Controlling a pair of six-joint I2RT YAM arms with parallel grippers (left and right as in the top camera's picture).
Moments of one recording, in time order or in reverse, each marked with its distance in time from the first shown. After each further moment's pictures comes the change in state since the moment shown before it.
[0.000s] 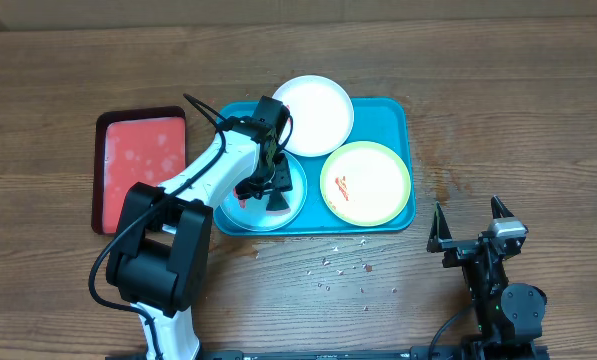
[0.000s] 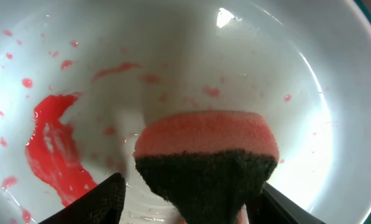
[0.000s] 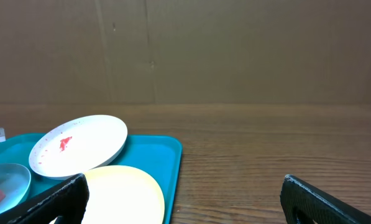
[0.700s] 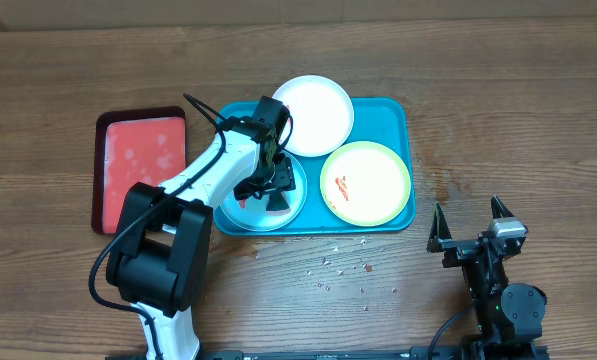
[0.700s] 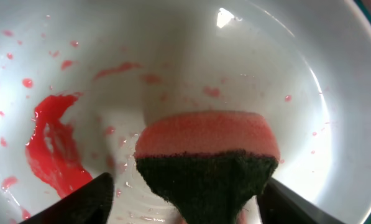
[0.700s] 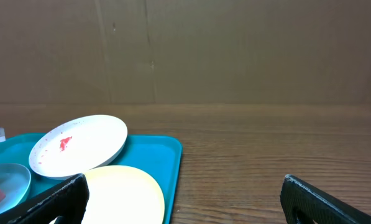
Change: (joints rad) left arm 0.000 0.000 0.000 0.000 0.000 -0.001; right arm 0.000 0.000 0.000 0.000 0.000 0.000
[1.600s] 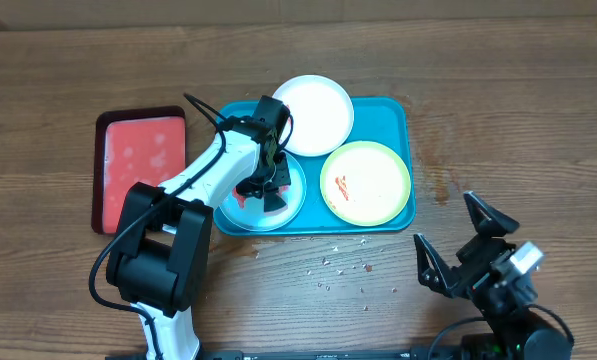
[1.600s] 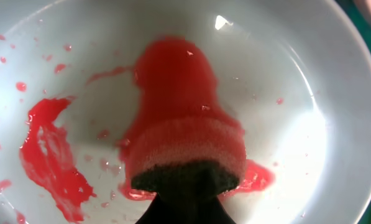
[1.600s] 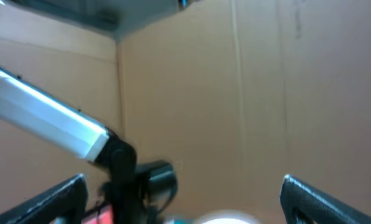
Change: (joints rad) left arm 0.000 0.000 0.000 0.008 0.000 0.000; right arm -0.004 0.010 0.080 0.386 -0.475 0.314
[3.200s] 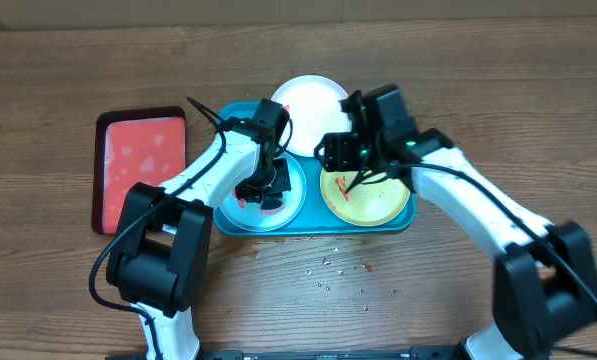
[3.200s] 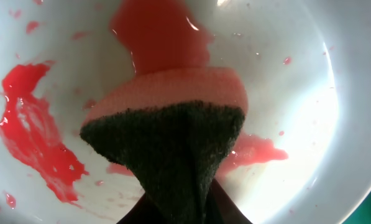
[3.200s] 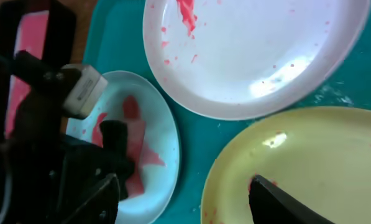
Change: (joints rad) left arm 0.000 0.000 -0.002 -0.053 0.049 0.029; right arm 0.374 1.739 1.107 -0.757 0.179 0.019
